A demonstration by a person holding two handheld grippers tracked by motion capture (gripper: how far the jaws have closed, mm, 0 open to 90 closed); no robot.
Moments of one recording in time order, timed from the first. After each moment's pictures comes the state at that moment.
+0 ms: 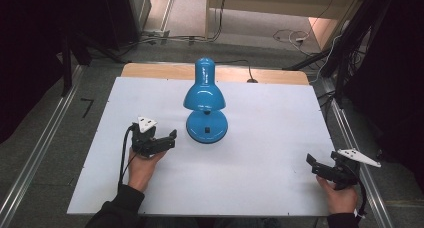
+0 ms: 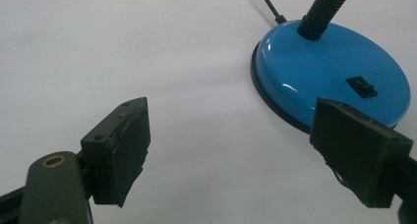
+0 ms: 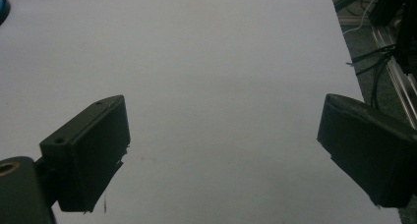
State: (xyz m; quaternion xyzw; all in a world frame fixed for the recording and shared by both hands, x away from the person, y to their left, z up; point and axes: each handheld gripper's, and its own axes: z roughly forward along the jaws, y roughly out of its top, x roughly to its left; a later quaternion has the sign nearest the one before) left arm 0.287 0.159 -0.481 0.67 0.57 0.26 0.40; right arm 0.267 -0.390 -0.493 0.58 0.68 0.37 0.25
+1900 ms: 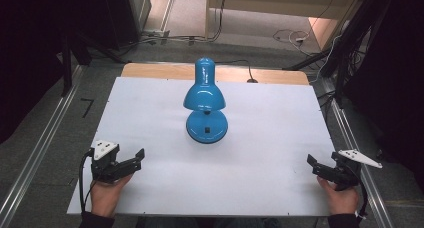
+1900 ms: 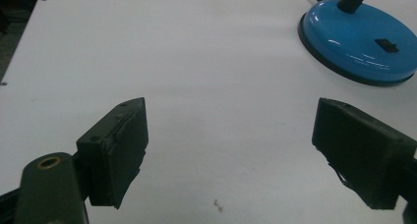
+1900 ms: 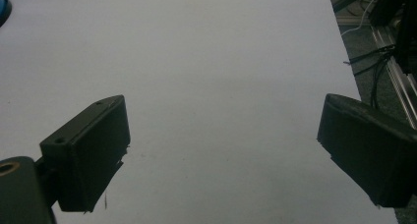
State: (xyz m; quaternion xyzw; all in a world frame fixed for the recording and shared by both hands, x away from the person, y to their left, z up) left arm 0.207 0.229 -0.481 0.64 0.61 0.26 0.40; right arm 0.264 -0.391 -0.492 0.58 0.68 0.37 0.25
